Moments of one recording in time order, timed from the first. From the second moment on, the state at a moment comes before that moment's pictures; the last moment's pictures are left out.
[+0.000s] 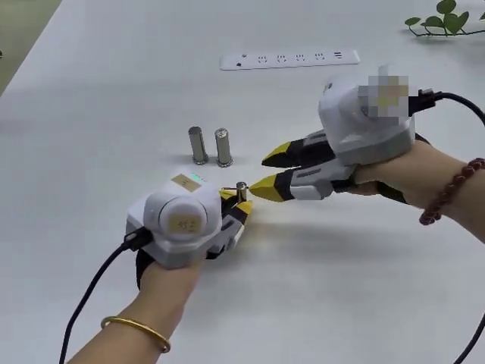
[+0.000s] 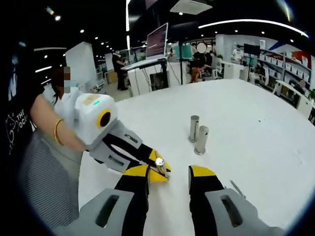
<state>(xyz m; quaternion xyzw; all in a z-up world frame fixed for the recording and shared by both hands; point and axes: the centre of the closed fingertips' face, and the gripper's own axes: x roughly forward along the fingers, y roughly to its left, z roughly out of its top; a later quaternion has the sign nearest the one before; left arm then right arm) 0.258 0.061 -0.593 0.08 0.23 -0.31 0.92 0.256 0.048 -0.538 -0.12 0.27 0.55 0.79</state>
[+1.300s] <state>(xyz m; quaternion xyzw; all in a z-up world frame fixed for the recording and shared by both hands) 0.289 0.119 -0.587 0.10 0.23 -0.29 0.92 0.241 0.009 -0.532 -0.03 0.24 0.46 0.86</state>
